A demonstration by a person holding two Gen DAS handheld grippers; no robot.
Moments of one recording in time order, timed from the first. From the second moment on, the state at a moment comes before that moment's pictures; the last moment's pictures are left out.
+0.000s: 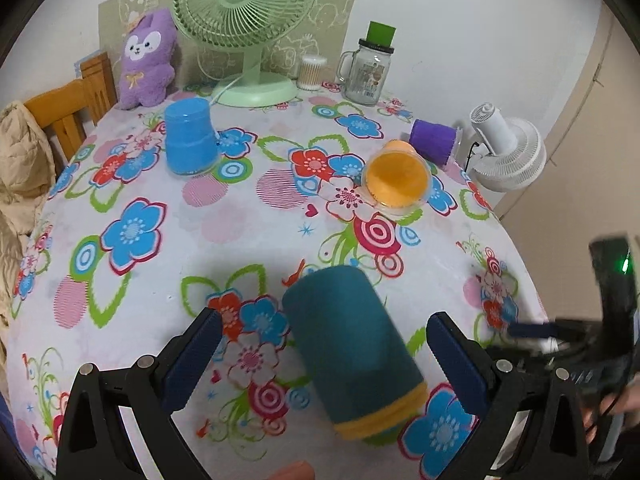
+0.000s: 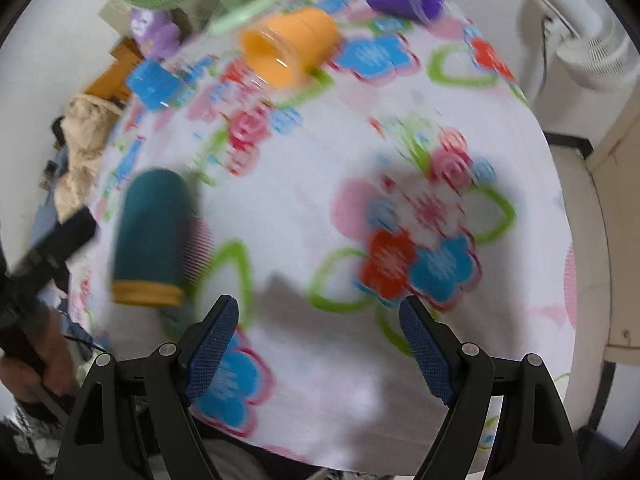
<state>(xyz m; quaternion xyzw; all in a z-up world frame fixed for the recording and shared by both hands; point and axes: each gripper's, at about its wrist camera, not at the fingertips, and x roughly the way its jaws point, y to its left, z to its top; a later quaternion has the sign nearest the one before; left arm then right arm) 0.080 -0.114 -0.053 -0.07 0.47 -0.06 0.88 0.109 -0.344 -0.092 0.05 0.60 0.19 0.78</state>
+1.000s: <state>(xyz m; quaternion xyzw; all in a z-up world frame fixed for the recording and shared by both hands) 0.118 -0.133 -0.096 -0.09 0.53 -0.04 0.84 0.093 -0.361 -0.042 0.06 0.50 0.21 0.84</state>
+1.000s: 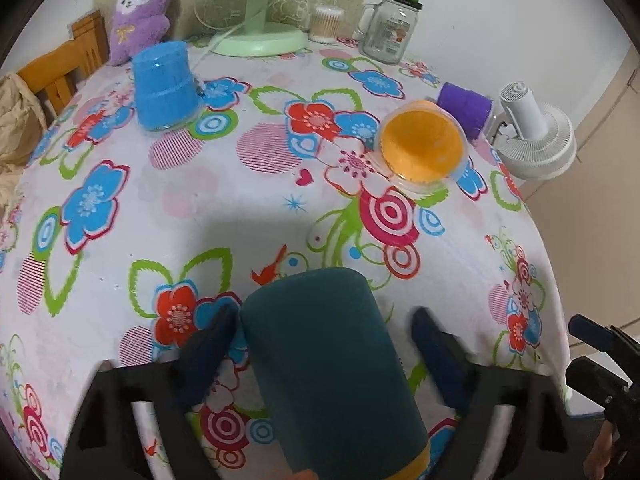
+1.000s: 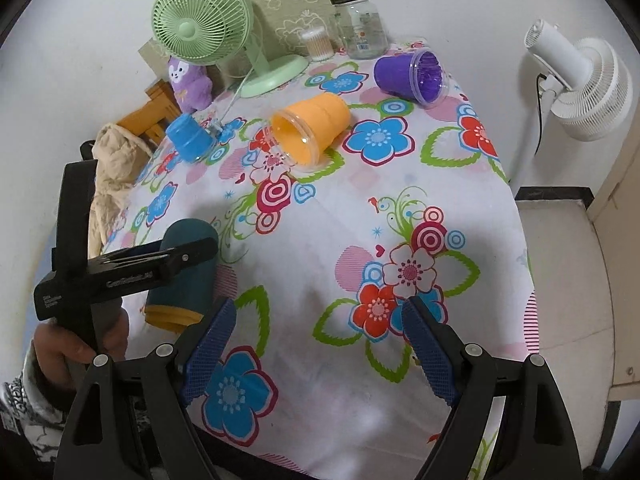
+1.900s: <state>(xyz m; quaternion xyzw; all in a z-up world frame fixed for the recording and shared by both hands) 0.099 -0.124 -0.063 -0.10 0.50 -0.06 0.86 0.081 -0.339 -0.037 0.03 0.50 0.23 0.83</state>
